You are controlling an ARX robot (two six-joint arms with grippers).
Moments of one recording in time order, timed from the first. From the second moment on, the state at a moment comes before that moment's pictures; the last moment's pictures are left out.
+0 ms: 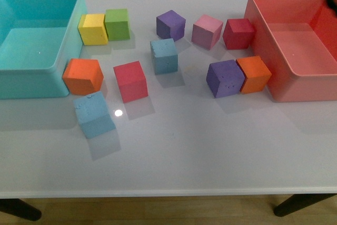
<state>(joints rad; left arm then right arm) 0.00 0.01 0.01 0.00 0.00 0.00 0.42 1.64 0.71 0.83 0.37 0.03</state>
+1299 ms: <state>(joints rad) 0.00 0.01 0.01 0.00 0.00 0.00 0.00 0.55 0.02 0.54 0.00 0.00</state>
